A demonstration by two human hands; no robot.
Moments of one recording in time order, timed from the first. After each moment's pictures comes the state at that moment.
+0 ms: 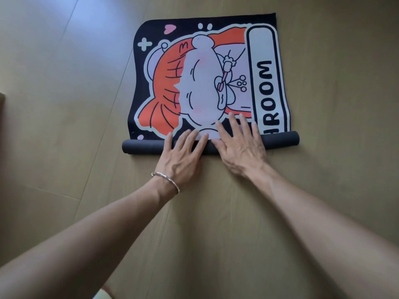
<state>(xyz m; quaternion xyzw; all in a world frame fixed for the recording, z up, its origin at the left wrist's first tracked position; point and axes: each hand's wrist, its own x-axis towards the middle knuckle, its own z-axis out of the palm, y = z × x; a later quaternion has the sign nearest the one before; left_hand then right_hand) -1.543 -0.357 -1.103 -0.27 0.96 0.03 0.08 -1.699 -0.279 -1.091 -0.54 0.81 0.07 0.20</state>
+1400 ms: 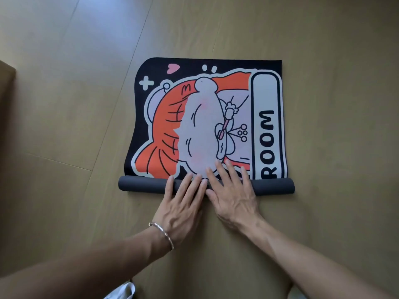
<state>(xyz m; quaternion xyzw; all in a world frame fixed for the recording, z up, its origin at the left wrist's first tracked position) -1.435 -0.236 -1.098 -0.22 0.97 0.08 0.10 -1.589 -0.169 -1.088 -0.57 0.79 0.06 0.23</state>
